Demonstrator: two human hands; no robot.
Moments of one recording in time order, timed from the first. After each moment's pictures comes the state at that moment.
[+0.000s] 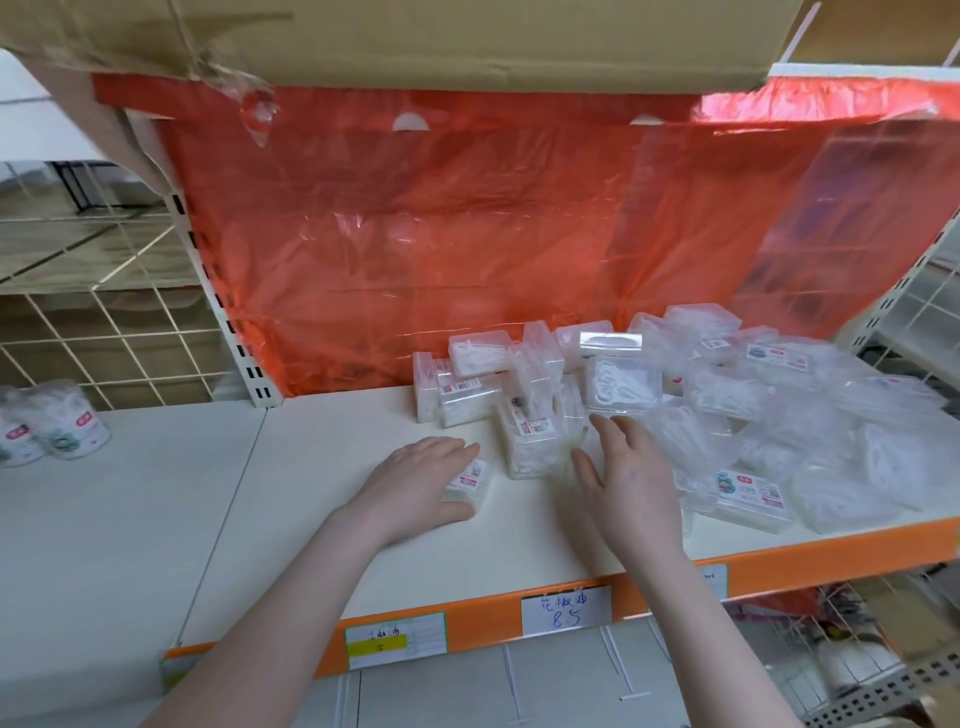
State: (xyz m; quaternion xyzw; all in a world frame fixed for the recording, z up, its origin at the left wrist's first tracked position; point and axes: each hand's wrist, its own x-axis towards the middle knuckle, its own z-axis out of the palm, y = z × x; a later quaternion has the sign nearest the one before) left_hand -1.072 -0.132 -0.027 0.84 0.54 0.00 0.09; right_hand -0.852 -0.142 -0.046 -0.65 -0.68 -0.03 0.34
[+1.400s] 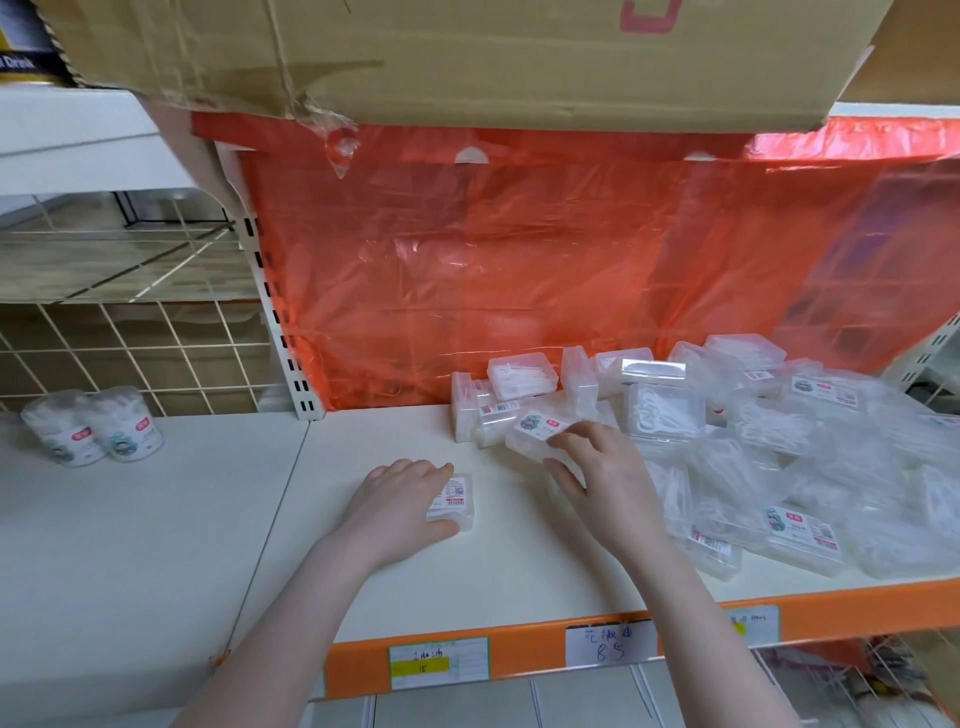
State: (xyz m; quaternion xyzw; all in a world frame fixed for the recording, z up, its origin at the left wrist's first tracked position) left_hand -1.118 -0.142 -0.028 0.78 0.62 0.00 0.05; right_hand -0.890 -0.111 -0.039 -0.50 -0.79 -0.04 0.35
